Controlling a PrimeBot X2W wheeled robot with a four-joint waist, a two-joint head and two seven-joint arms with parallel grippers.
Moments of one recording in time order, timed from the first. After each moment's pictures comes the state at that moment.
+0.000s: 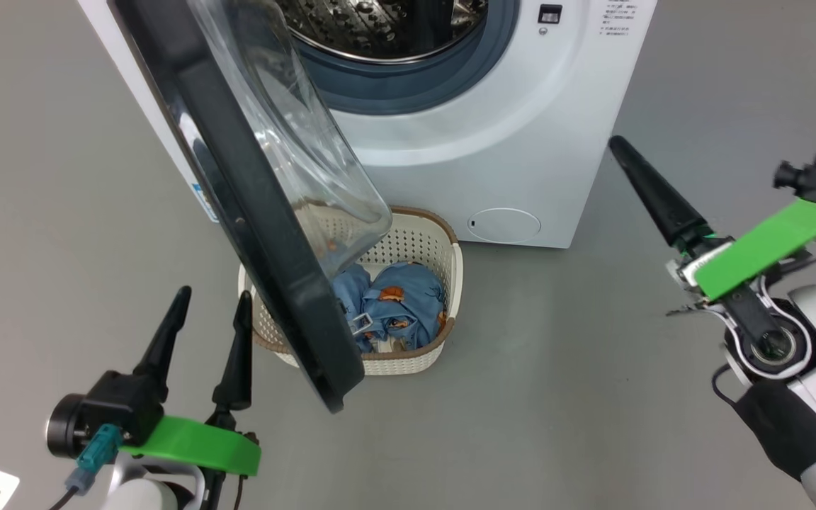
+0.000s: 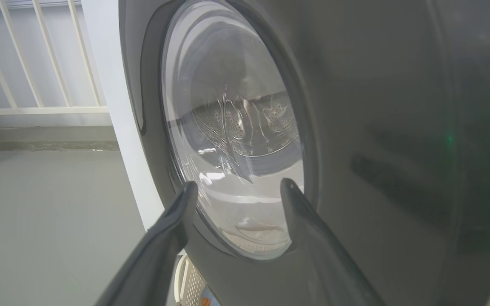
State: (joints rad) left arm -0.19 0.03 -0.10 0.15 -0.17 -0.08 -0.26; right arm -0.61 -0.44 0.46 0.25 1.56 0.13 0.03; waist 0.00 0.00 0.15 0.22
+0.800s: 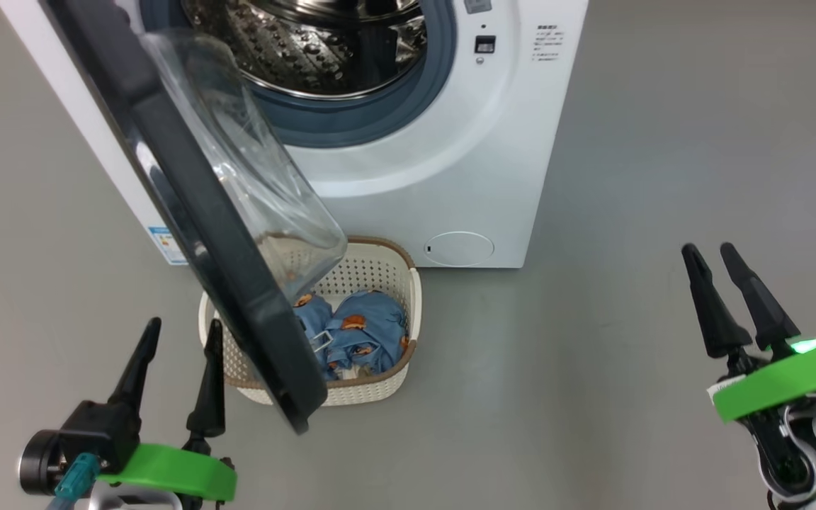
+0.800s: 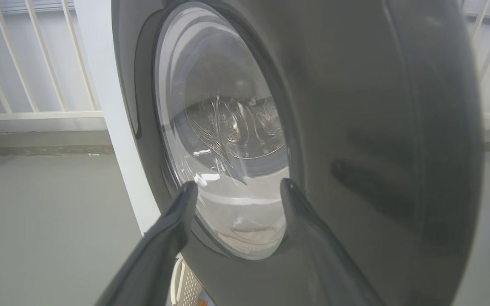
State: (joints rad) left arm -0.12 0.03 -0.03 0.14 -0.14 -0.08 -0.26; right arm -0.28 -0.41 0.23 0.22 0.89 0.13 -0.24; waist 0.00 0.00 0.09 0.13
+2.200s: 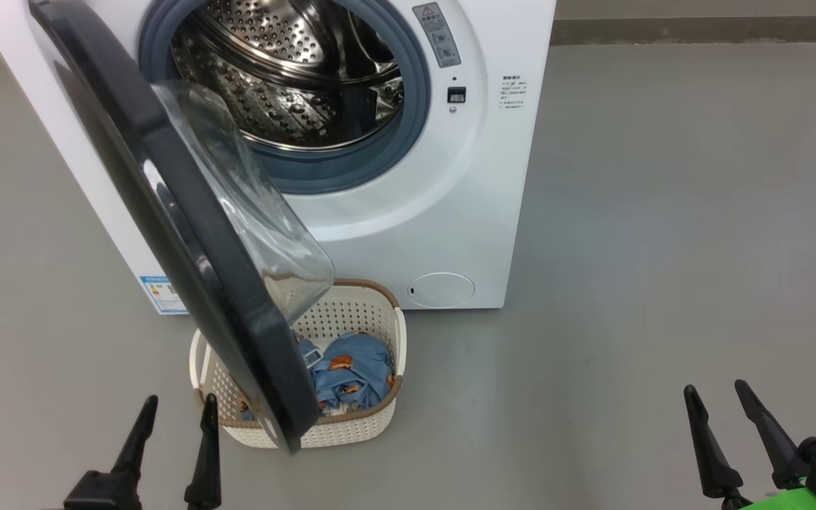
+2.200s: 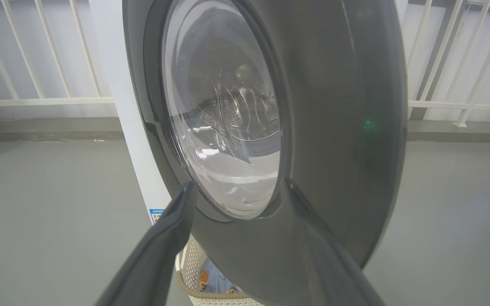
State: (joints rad) left arm 0.04 0.04 -0.02 0.12 -0.14 -0.05 -0.26; right arm 0.09 -0.19 -0.03 0.11 0.32 0.13 -0.25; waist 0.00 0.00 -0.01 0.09
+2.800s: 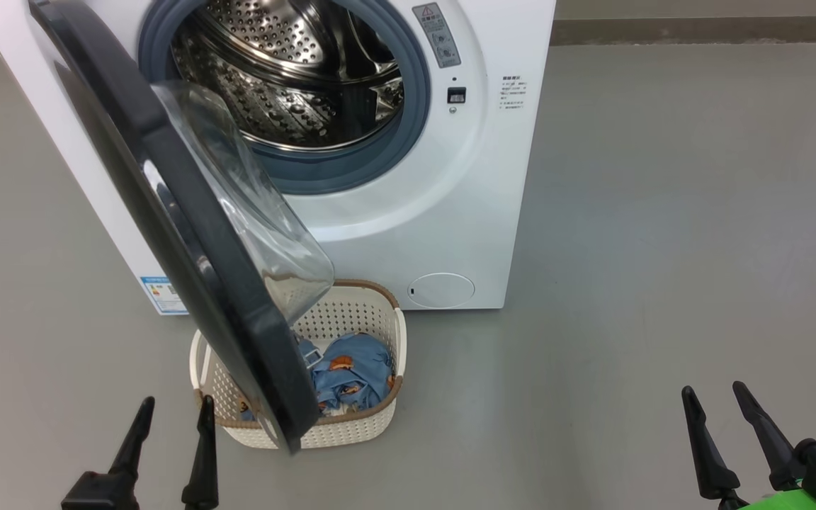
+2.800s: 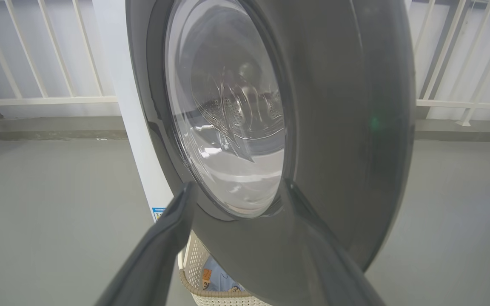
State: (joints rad) left arm 0.04 0.04 -0.01 0.13 -0.14 -0.05 -0.26; right arm 0.09 -0.17 -0.05 0.12 0.30 0.13 -0.25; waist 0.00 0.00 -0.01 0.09
